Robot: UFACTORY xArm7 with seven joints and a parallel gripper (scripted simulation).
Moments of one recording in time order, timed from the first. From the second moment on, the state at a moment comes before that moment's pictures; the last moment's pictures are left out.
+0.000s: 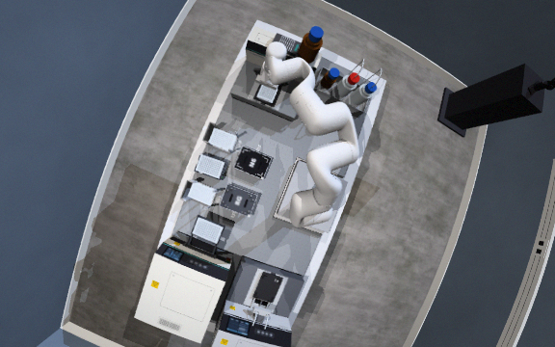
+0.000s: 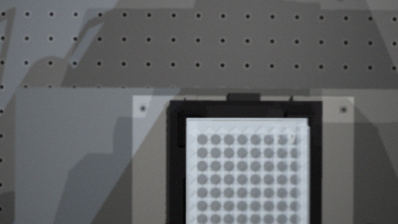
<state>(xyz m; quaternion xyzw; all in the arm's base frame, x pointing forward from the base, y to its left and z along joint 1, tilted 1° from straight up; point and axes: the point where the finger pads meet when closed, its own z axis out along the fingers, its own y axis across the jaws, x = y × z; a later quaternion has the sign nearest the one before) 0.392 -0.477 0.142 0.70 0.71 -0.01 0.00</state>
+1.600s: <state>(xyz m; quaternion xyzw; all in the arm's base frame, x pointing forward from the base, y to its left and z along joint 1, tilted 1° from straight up) 0.393 -0.476 0.192 0.70 0.71 -0.01 0.00</state>
